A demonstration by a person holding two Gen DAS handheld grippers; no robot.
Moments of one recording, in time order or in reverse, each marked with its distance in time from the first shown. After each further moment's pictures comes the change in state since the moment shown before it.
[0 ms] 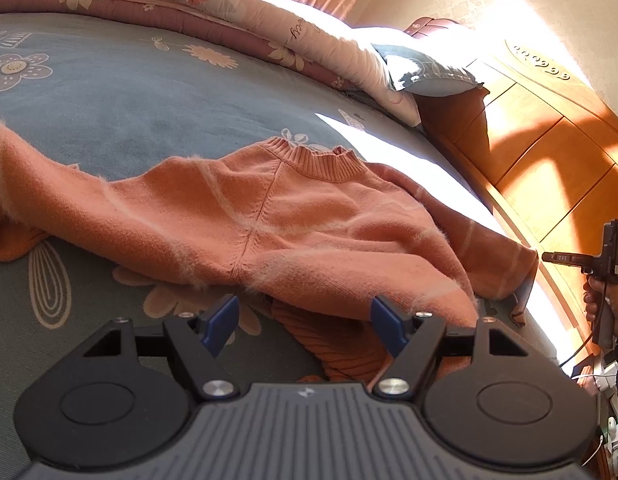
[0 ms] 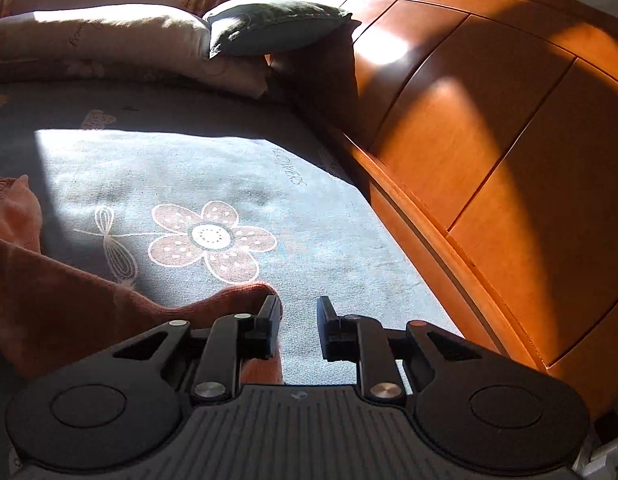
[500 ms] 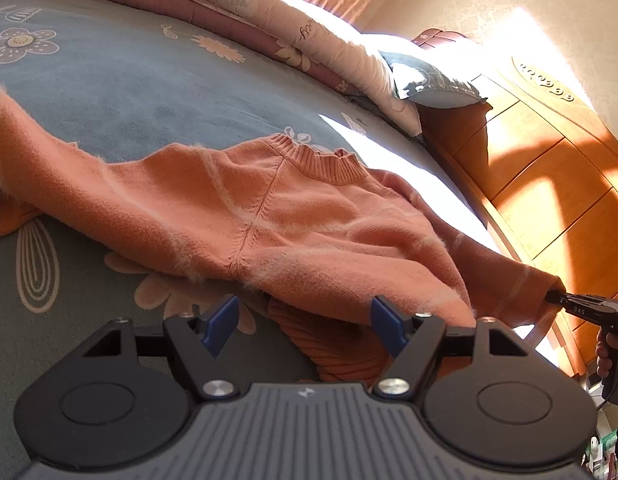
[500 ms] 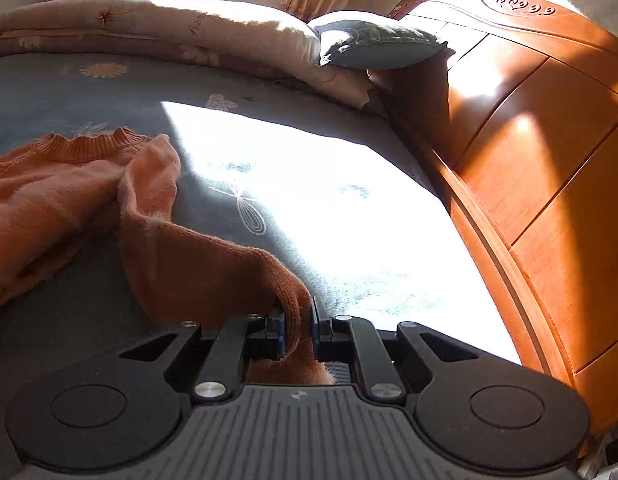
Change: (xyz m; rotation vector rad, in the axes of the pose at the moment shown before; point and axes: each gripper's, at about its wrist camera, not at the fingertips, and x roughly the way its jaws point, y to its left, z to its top) left arm 0.003 0.009 -0.003 -0.063 -0.012 -0.033; right arm -0.076 0.028 -0.027 -0.163 -0.023 0.163
